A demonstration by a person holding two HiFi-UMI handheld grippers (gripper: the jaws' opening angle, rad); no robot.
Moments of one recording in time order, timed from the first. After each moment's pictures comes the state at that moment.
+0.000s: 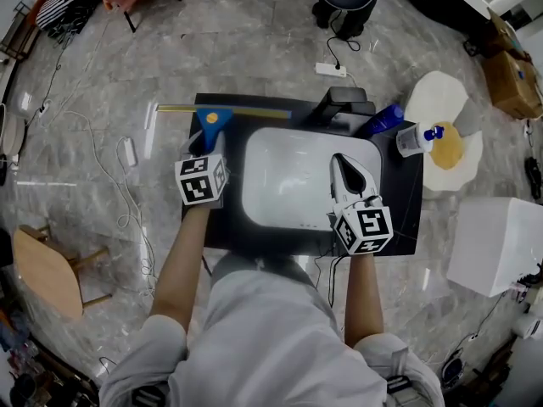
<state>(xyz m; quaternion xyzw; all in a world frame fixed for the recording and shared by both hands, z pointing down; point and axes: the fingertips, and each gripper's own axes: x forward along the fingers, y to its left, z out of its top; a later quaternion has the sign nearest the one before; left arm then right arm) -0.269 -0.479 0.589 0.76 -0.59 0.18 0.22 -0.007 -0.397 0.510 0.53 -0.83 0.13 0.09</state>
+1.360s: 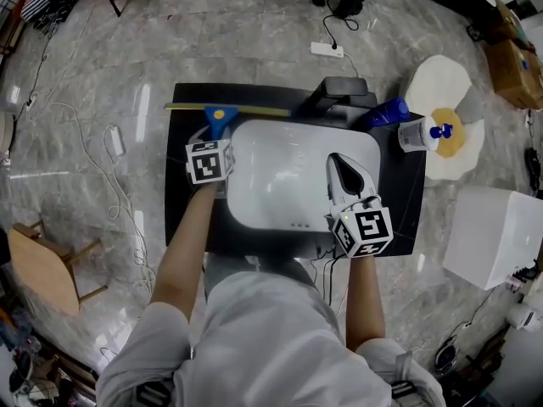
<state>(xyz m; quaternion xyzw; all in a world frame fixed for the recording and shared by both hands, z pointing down) -0.227 -0.515 0.721 0.73 -0.56 0.27 0.30 0.013 -0.422 0.570 0.51 -0.84 0.16 0.13</state>
